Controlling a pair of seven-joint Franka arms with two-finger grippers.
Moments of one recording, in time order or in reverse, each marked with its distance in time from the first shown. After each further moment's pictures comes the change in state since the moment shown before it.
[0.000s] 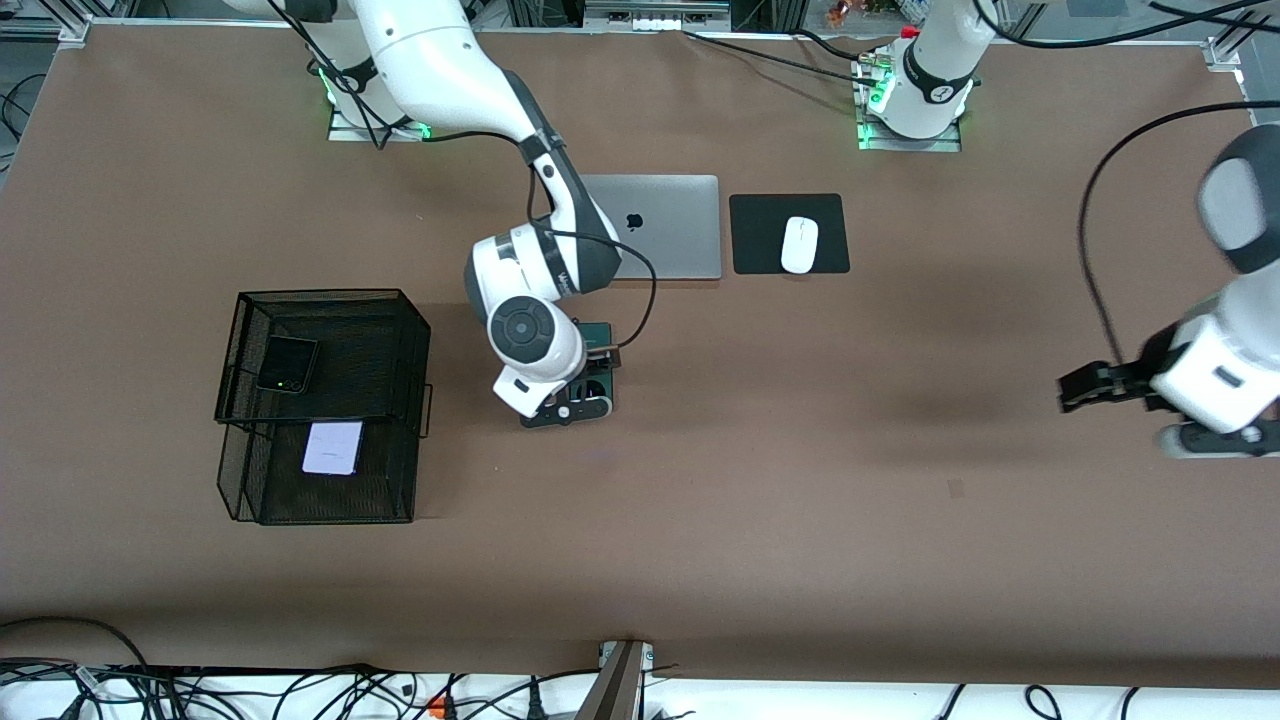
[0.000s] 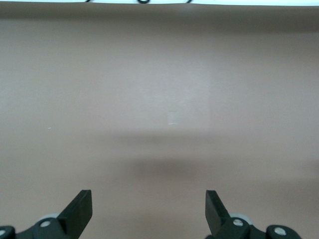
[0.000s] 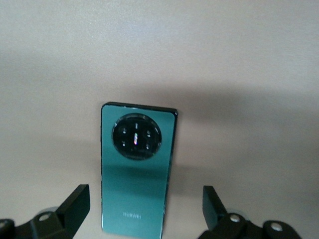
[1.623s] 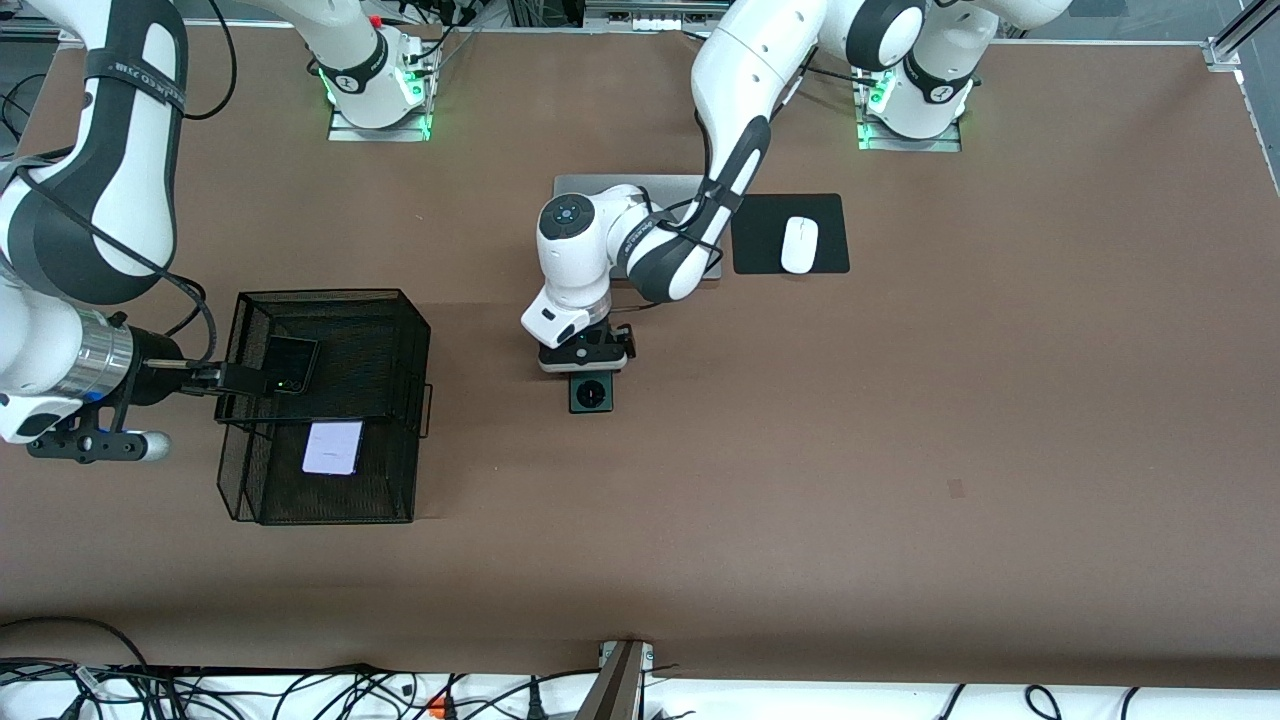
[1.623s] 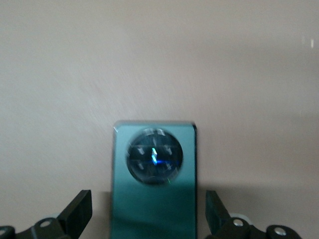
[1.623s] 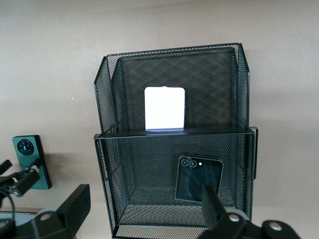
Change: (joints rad) left arm -0.811 0.741 -0.016 0.348 0.003 0.501 -1.021; right arm -0.414 -0.330 -0.247 0.067 -0.040 -0.414 -0.313
